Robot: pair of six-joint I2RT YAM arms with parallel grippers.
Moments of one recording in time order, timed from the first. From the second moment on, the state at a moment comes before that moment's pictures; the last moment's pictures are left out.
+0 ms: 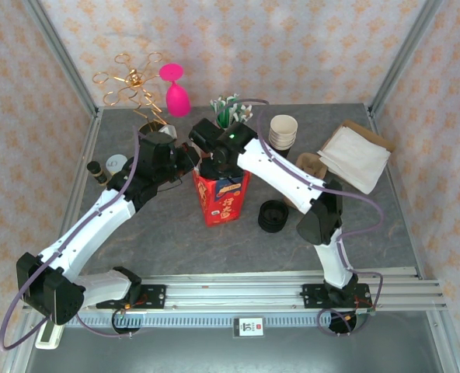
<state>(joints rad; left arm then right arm) -0.43 1.20 1.08 -0.40 0.06 -0.91 0.89 2.09 2.22 -1.40 0.10 0.63</state>
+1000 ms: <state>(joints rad) -0.42 1.20 1.08 -0.38 0.08 -0.91 0.87 2.04 2.27 -1.40 0.09 0.66</state>
